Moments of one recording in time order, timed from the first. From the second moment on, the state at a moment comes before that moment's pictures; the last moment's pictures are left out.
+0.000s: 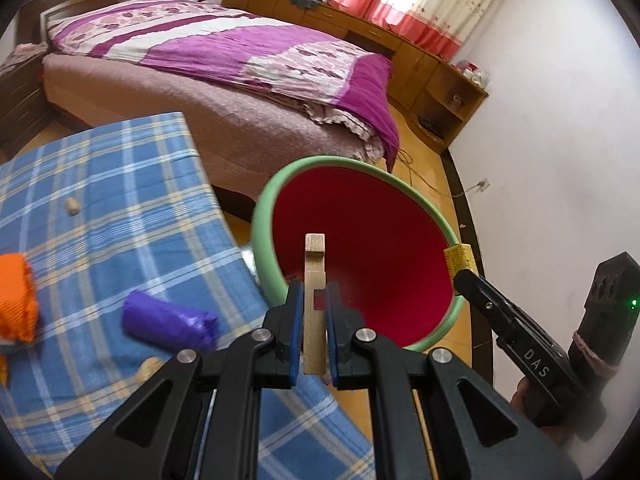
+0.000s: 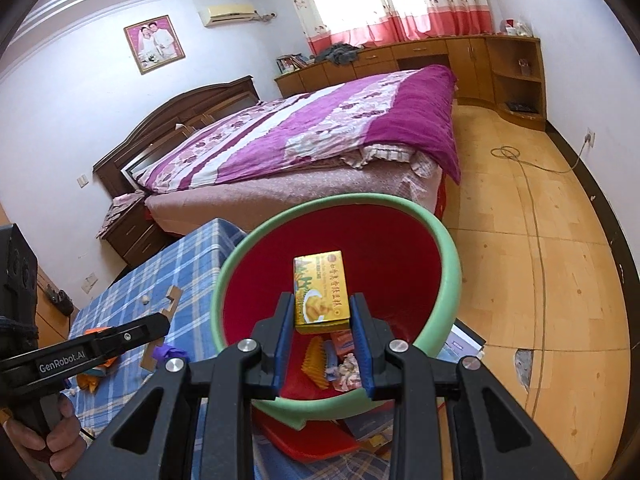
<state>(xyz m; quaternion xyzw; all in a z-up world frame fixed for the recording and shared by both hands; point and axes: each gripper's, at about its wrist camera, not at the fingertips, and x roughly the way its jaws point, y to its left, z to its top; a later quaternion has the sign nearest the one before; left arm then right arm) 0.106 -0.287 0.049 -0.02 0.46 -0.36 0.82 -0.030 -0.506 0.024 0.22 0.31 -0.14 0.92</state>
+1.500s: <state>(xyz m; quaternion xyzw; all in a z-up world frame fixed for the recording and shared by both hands) 0.104 -0.210 0.043 -0.05 0.46 -0.27 0.84 -0.035 -0.477 0.008 0.26 0.34 -0.13 0.89</state>
